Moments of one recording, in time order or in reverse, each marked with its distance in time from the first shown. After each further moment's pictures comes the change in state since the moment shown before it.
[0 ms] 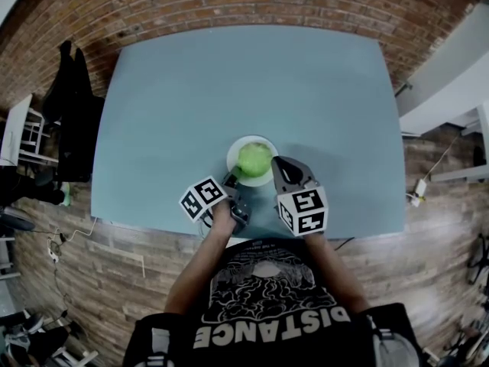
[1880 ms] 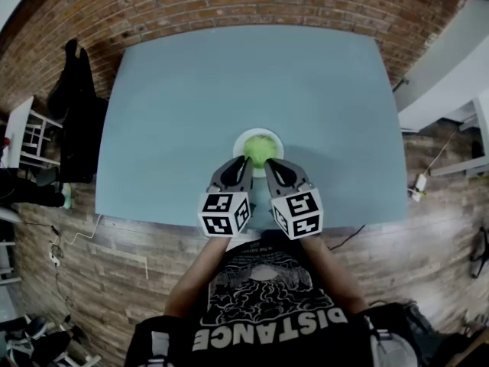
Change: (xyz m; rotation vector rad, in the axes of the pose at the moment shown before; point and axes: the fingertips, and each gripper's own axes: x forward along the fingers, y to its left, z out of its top) left arm -0.065 -0.107 -0.004 0.952 -0.138 -0.109; right arm -0.016 0.053 0.004 -0.015 -0.031 0.019
